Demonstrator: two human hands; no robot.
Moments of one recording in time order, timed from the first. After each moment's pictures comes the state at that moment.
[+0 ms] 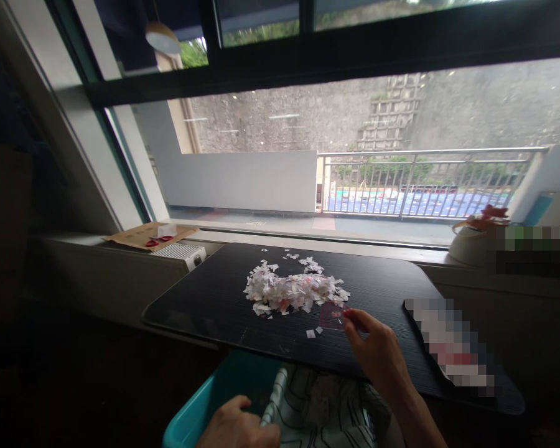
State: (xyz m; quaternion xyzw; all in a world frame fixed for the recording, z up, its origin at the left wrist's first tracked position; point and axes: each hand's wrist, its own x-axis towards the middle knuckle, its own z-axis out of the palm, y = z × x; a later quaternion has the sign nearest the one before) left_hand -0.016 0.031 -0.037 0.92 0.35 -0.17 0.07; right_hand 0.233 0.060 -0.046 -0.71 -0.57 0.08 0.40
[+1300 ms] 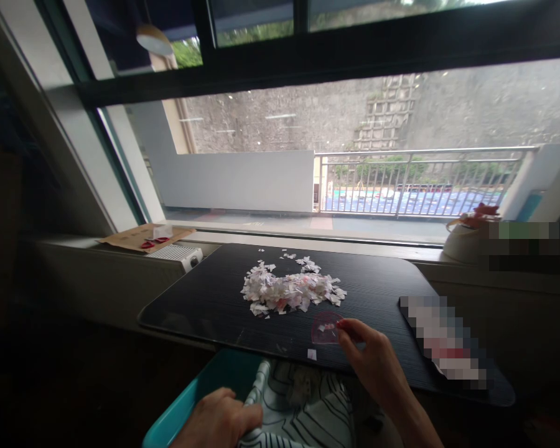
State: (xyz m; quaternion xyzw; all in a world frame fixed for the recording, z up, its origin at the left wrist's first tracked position) left_hand -0.044 0.029 -0.032 0.91 0.41 -0.02 0.06; right_hand 0.233 0.045 -0.047 -0.66 -0.60 0.16 0.42
